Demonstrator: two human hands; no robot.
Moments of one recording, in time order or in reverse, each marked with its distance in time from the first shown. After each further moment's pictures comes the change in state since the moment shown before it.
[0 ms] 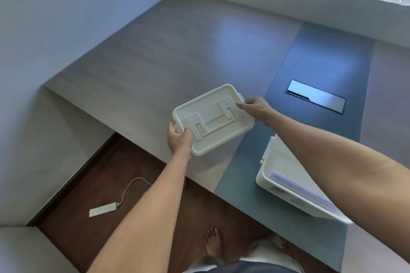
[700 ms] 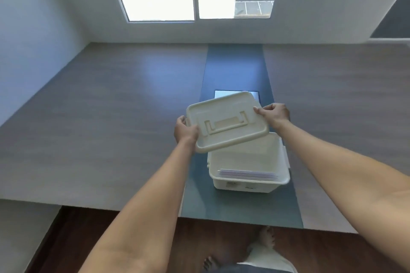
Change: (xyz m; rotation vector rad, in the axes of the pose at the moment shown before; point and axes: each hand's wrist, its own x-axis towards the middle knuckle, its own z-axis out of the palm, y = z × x) left_hand -0.097 0.051 0.149 0.234 -0.482 0.251; right_hand -0.150 0.131 -0.159 0.297 0.748 0.232
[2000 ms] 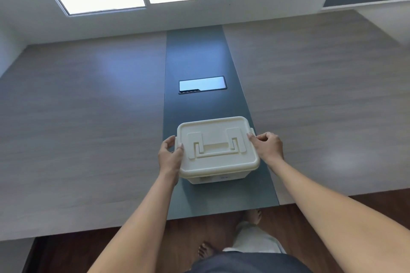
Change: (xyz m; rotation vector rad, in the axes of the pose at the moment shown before) left_hand -0.034 -0.085 0.035 -0.004 -0.184 0.006; right_hand -0.072 0.135 -0.030 0.082 0.140 0.167
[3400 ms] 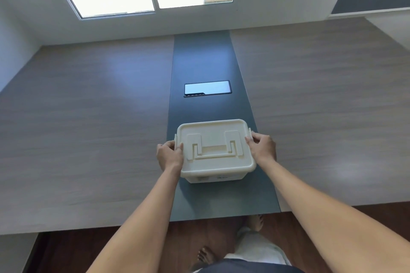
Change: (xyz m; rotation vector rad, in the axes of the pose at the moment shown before) left_hand 0.030 -0.002 0.001 0.347 0.174 0.010; right_hand -0.009 -0.024 0.015 -0.052 -0.050 -0.123
